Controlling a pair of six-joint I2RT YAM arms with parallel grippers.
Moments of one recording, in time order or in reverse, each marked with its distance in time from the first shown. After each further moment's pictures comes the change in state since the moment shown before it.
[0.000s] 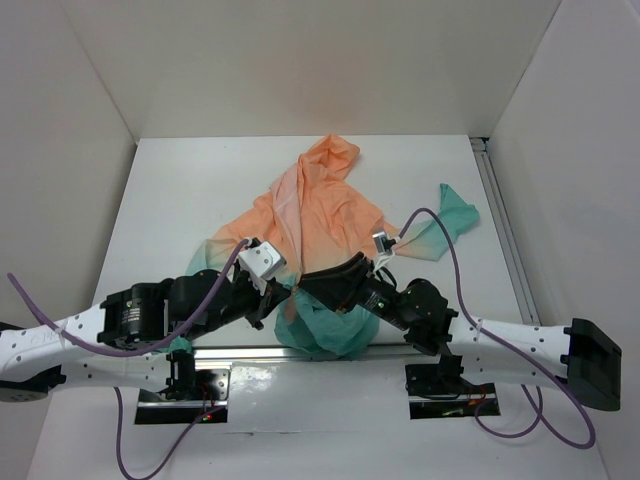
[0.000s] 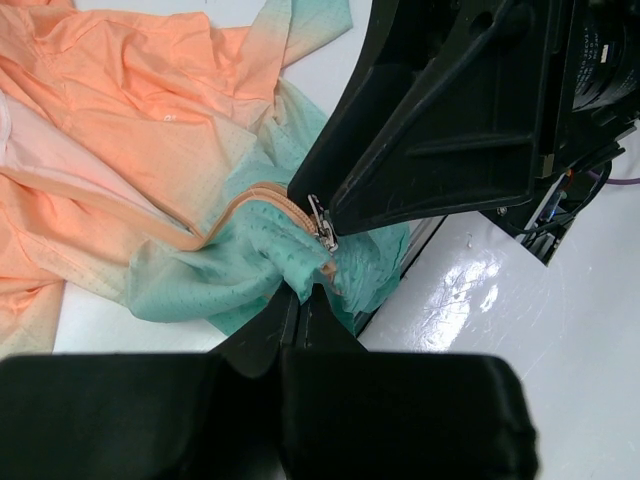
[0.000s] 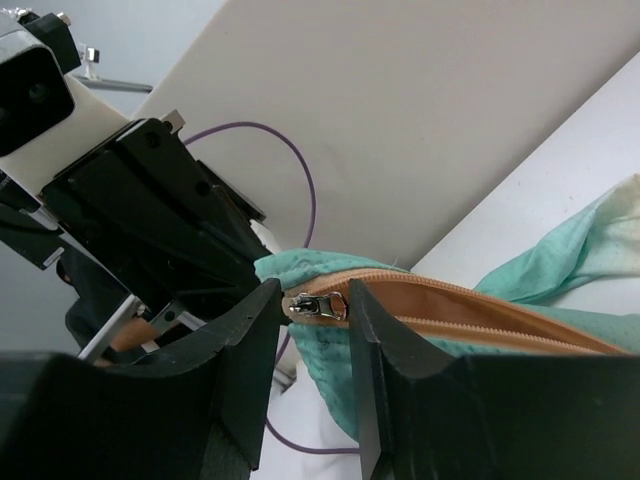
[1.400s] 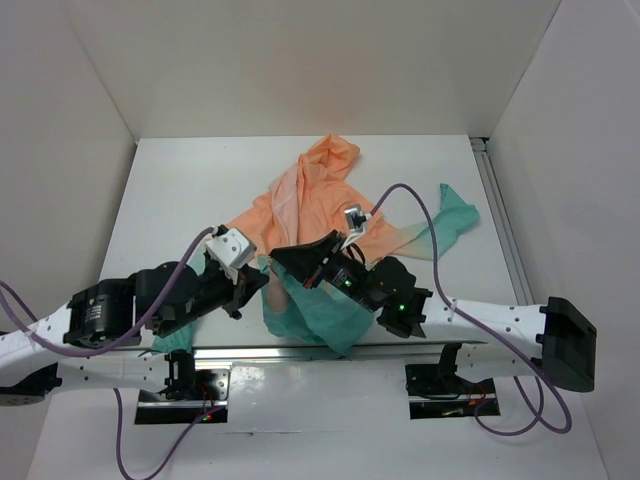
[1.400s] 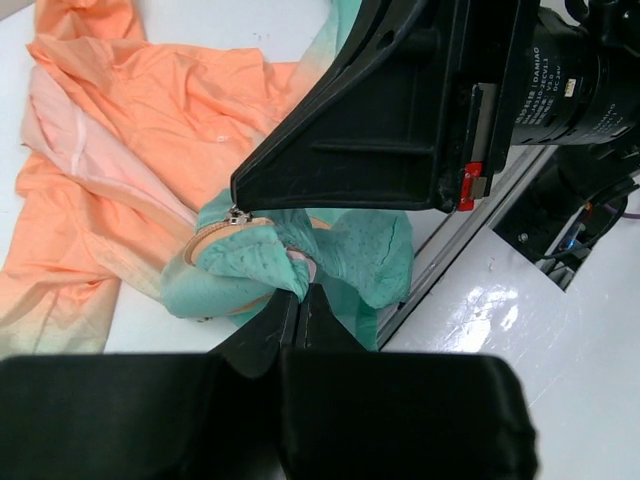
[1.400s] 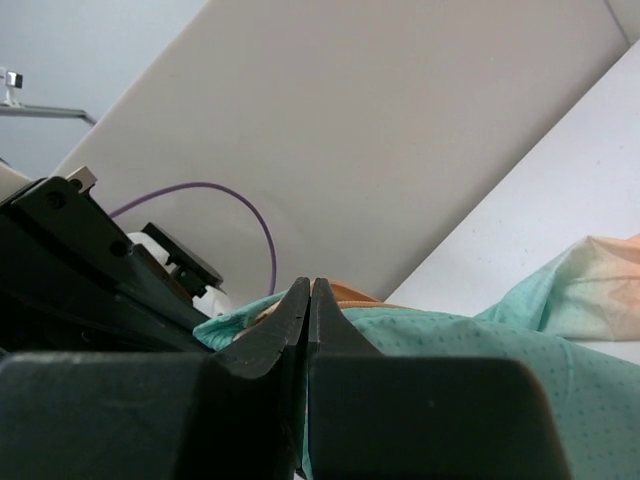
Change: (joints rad) left arm 0.011 -0.060 0.091 -0.093 -0.058 0.023; right arm 0.007 0.224 0.259 -0.084 0.132 -0.098
